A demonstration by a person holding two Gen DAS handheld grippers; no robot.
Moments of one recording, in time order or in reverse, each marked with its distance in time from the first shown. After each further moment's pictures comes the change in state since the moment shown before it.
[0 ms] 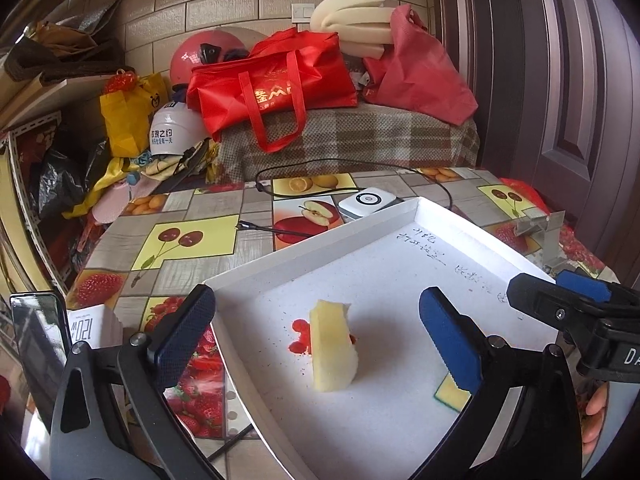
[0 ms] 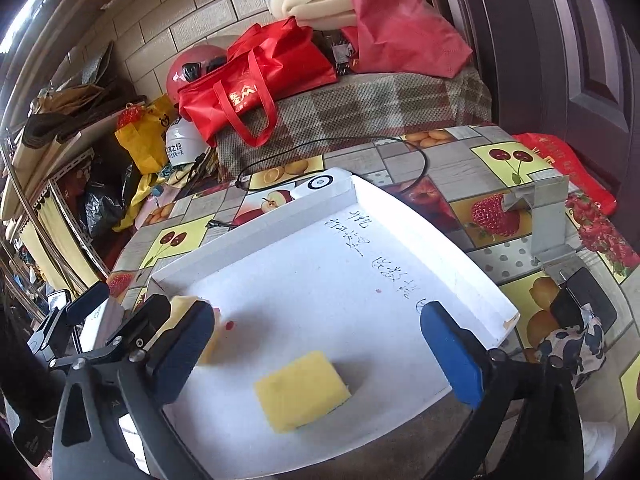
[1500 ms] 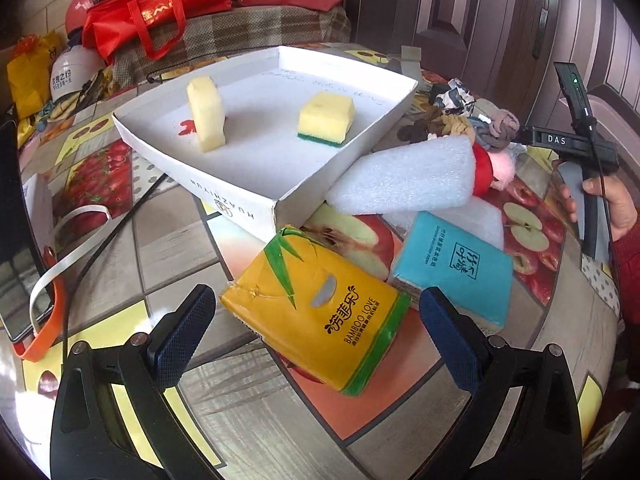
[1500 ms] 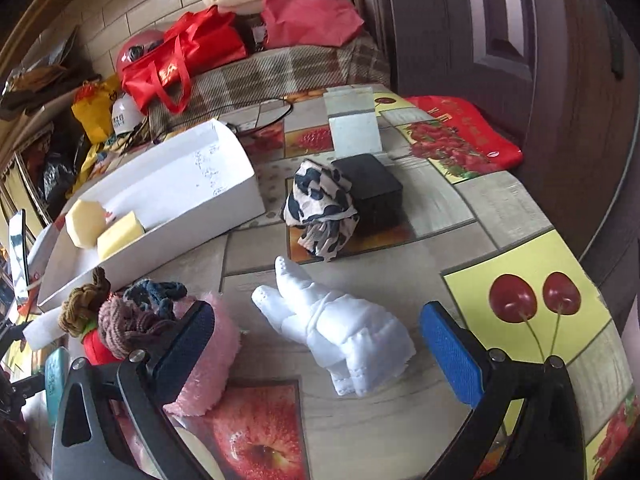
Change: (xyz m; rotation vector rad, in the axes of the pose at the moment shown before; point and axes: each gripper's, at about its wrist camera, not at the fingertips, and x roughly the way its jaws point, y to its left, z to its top) left arm -0.075 -0.015 -0.138 0.211 0.340 -0.382; right arm -0.077 -0.146 -0.087 -0.030 0.085 -0.183
